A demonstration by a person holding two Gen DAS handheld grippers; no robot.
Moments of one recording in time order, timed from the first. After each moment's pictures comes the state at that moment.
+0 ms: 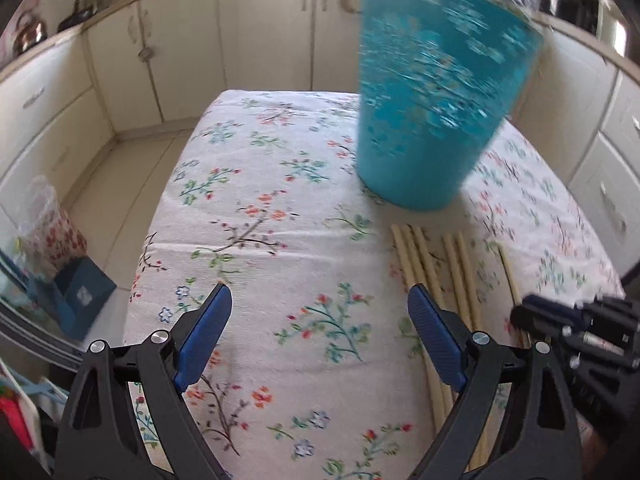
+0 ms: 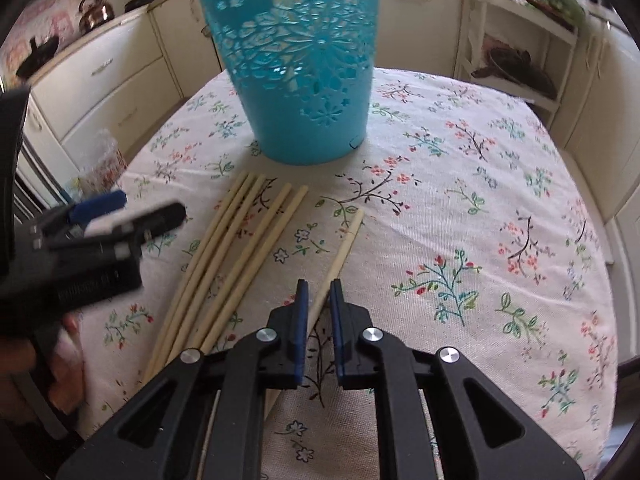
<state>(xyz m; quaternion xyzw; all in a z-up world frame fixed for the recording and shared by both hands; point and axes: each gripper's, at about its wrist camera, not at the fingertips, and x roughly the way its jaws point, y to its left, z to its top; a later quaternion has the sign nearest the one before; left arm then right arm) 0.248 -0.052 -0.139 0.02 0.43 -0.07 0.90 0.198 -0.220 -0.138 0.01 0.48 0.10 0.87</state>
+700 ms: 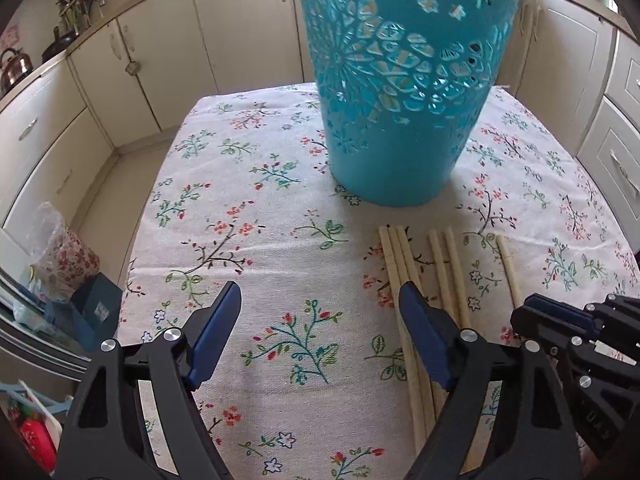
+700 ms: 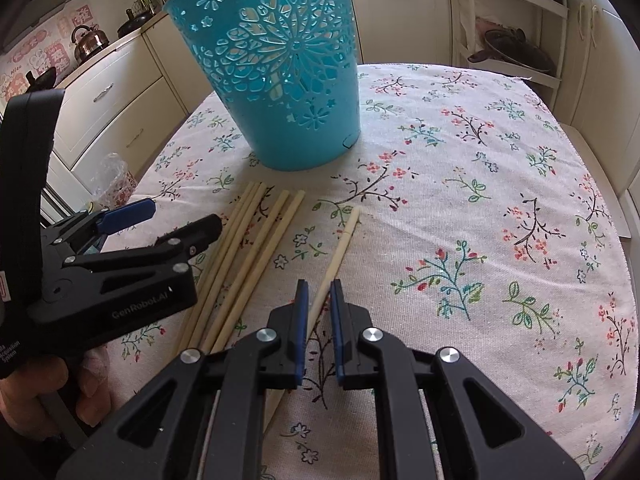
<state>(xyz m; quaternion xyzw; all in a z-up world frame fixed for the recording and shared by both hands) 0.266 -0.083 -0.141 0.07 0.45 -0.06 0.89 0.198 -0.227 -0.138 0.05 0.48 0.11 0.87</state>
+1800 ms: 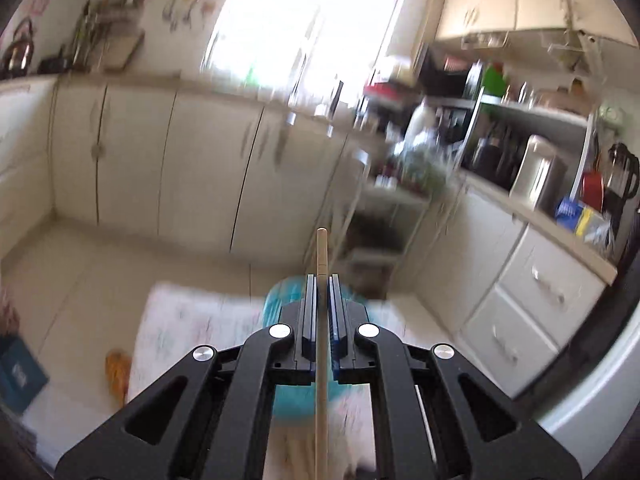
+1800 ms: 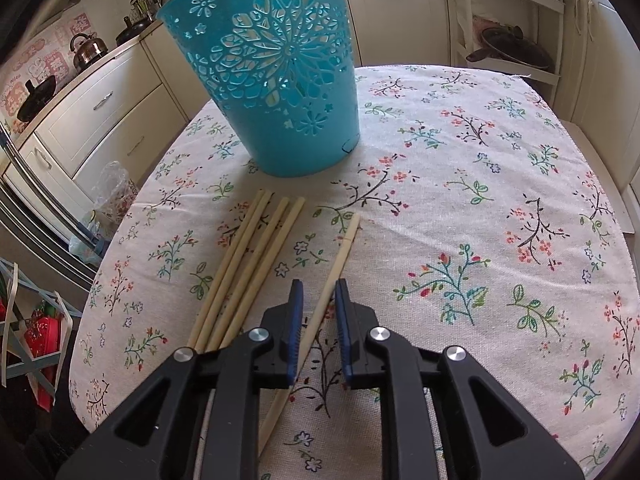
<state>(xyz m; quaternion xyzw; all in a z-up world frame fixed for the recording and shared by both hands) 0.277 -0.038 0.069 -0.12 0.20 -0.20 0.95 0.203 -0.232 -0.140 0.07 0.48 0.11 0.87</state>
